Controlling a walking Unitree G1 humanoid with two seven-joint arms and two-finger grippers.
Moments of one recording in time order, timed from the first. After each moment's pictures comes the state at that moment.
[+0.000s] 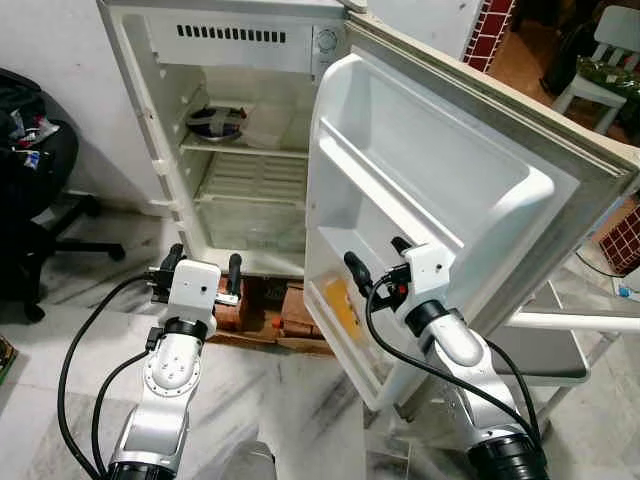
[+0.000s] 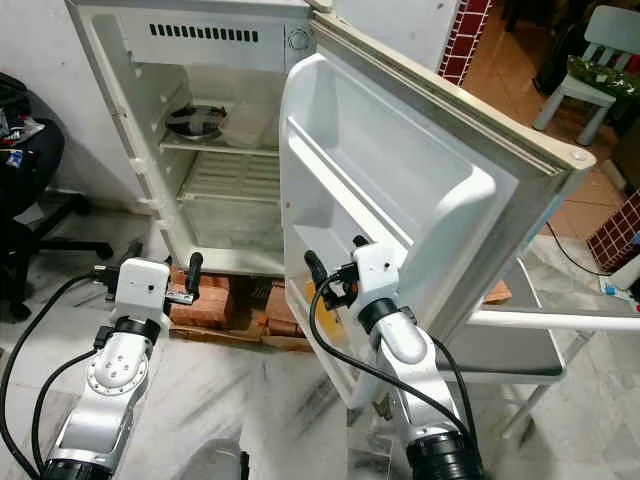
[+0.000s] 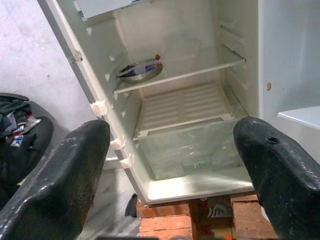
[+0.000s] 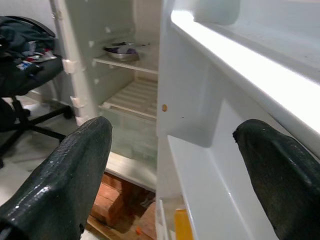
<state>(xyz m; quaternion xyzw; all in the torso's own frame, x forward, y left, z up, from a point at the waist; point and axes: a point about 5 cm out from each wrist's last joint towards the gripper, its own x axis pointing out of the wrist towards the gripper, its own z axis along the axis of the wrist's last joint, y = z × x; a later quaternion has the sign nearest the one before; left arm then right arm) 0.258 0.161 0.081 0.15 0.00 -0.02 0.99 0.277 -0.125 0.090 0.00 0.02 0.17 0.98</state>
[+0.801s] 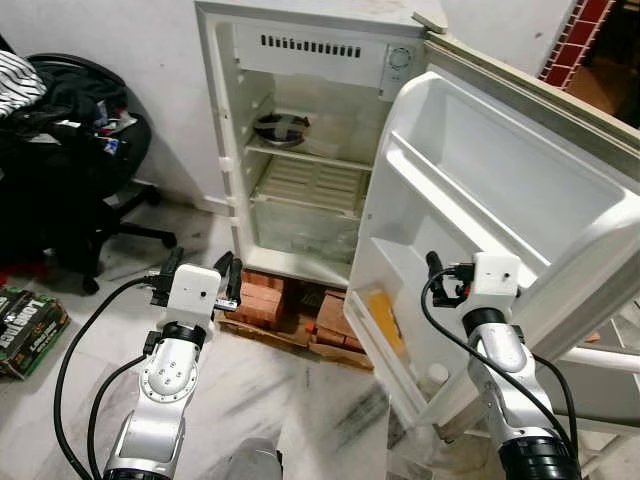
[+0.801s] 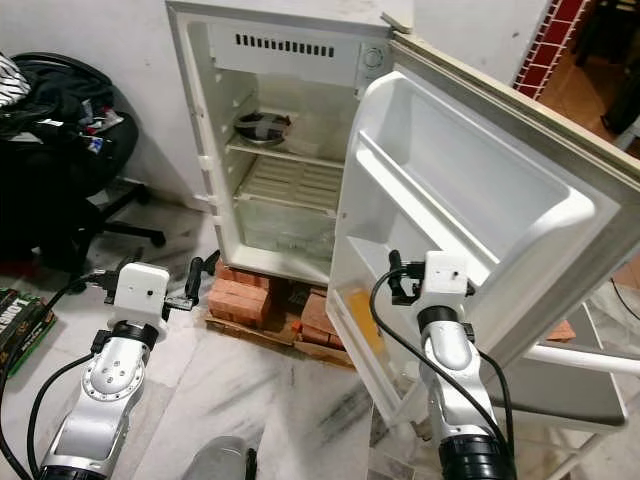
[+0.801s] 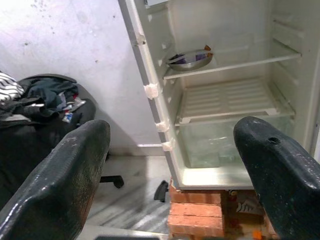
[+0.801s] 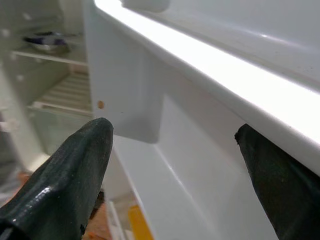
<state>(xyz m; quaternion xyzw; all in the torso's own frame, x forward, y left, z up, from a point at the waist) 0.254 0.162 0.080 0.14 0.01 -0.02 0.99 0.276 -0.198 0.076 -0.02 0.05 -0.03 1.00</state>
